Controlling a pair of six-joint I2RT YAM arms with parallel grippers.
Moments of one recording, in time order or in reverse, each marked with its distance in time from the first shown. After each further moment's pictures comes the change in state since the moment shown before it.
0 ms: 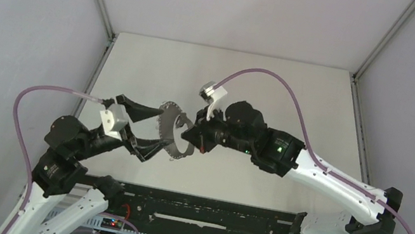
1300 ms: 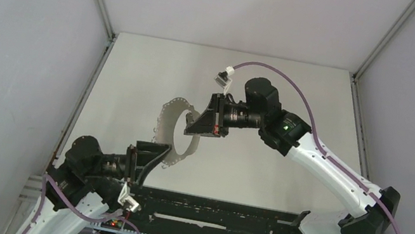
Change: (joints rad) left arm 0.000 -0.264 -0.299 -0.245 0.355 1.876; right arm -0.320 0.036 -0.015 0.059 -0.650 0.624
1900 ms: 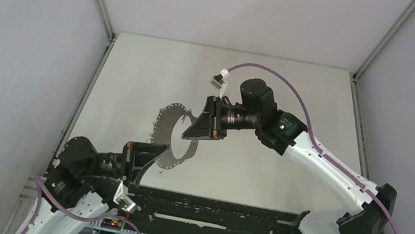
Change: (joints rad) left arm 0.000 -0.006 0.006 0.125 0.018 -0.063; right arm 0.012 0.025 -0.002 -0.006 -0.024 -0.030
